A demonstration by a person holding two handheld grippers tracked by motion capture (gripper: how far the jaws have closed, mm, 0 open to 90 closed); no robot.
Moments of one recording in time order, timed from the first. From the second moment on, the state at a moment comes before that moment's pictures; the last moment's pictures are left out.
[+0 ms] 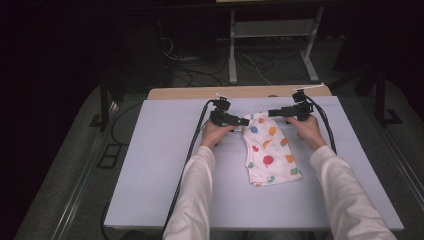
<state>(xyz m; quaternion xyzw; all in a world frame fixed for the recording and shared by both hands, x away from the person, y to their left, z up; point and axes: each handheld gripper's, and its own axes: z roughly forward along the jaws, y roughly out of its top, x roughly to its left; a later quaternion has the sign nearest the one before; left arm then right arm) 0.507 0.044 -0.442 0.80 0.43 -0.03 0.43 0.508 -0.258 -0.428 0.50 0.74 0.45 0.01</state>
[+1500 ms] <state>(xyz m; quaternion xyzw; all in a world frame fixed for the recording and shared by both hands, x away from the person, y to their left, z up) 0.507 0.031 -0.456 0.81 0.42 -0.04 0.41 0.517 -0.250 -0.462 0.53 0.74 0.41 -0.06</state>
